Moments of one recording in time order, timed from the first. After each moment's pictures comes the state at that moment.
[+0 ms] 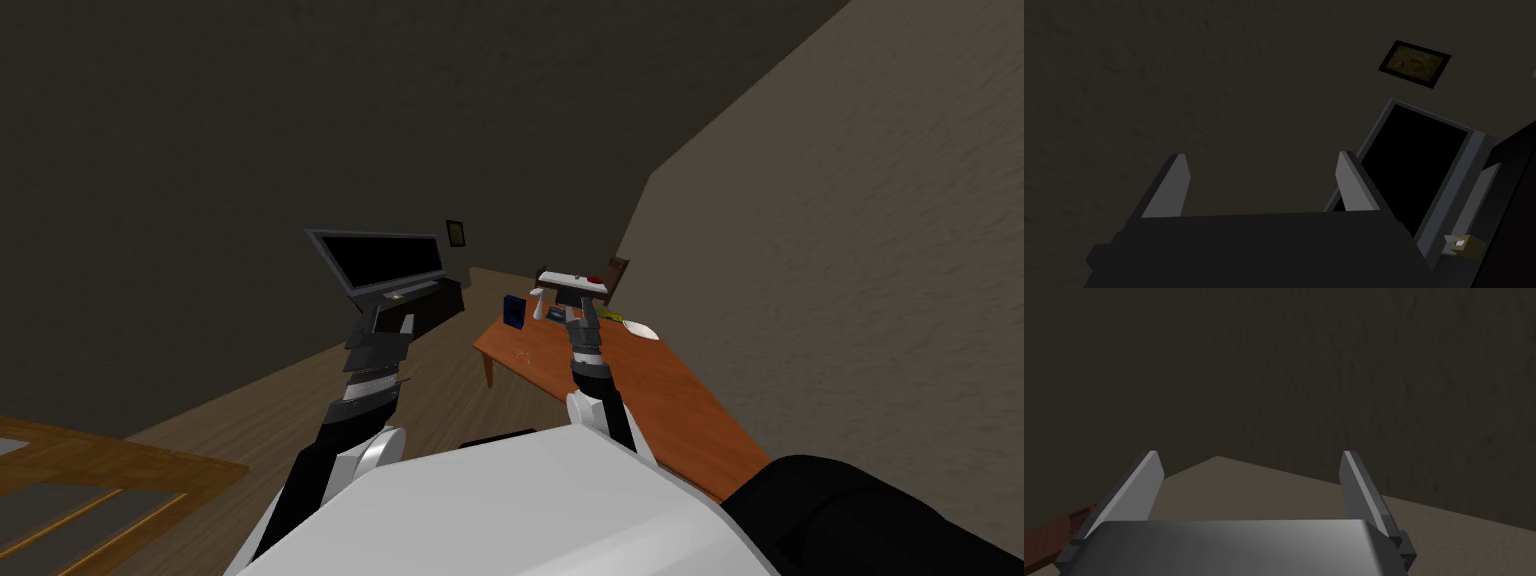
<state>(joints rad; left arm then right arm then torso) 0.52 0.03 -0.06 -2.36 0.07 -0.39 0.12 0.51 0.03 0.04 -2.32 0.01 -0.45 0.06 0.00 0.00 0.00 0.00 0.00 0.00</state>
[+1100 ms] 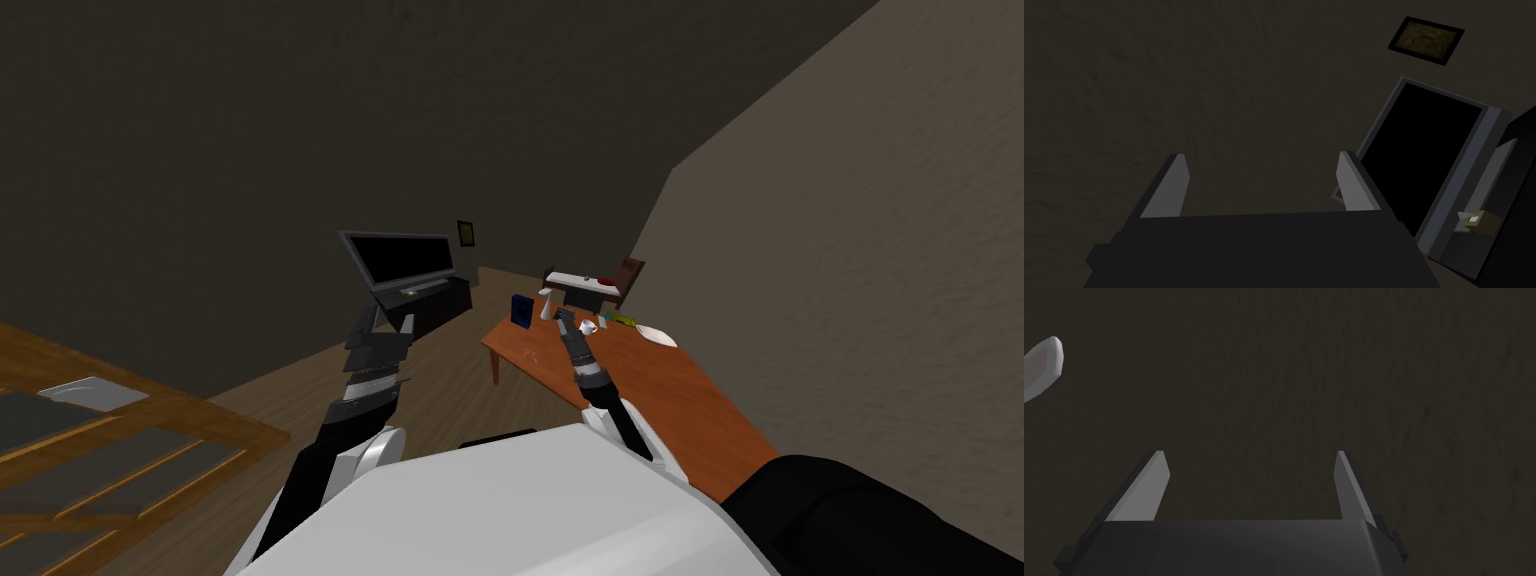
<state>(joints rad) 0.52 0.03 -0.06 -2.36 0.07 -0.39 0.12 0.54 -0.27 0.05 -2.21 0.05 -0.48 0.12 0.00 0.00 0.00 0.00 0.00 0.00</state>
